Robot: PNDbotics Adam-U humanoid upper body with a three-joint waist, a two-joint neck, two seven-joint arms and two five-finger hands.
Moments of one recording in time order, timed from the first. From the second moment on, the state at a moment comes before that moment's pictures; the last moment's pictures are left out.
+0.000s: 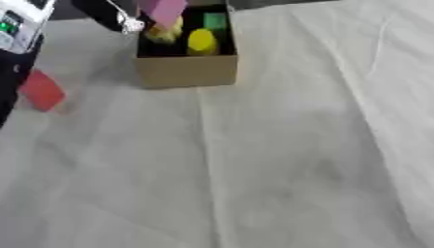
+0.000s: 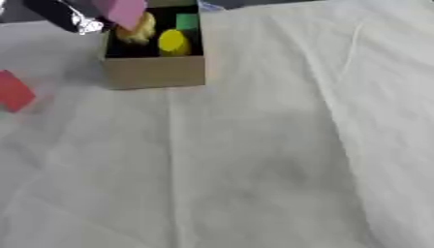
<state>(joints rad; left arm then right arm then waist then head) -1.26 0.50 -0.20 -1.03 -0.66 -0.32 -0.42 -0.14 -0.70 -0.12 -1.98 -0.13 -0.28 -0.40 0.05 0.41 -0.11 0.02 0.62</state>
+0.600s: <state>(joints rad) -1.26 0.46 -0.20 -0.92 -0.84 -0.37 -0.38 -0.15 -0.70 -0.11 -1.98 -0.14 -0.28 -0.39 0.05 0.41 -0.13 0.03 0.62</state>
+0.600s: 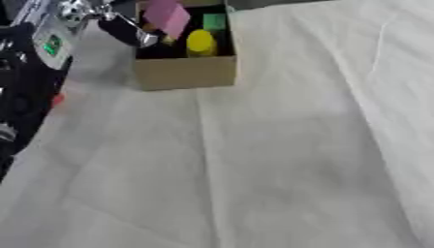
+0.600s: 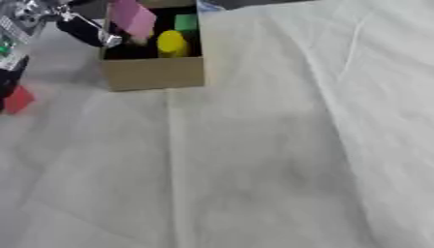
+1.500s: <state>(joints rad) -1.23 0.53 -0.16 -0.96 -0.78 -0.29 -0.25 -0.11 -0.70 -0.12 -1.98 -0.15 -0.28 -0.39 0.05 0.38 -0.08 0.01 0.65</state>
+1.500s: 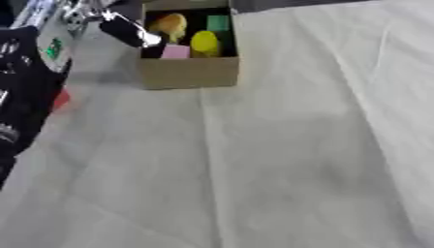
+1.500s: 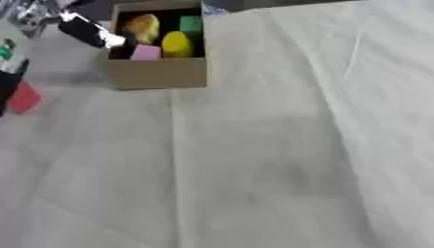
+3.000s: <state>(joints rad) -1.00 0.82 -0.29 -1.07 -0.54 -0.10 -0.61 -0.07 -0.68 -0.13 -1.98 -0.13 -0.25 -0.42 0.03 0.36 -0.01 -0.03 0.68</state>
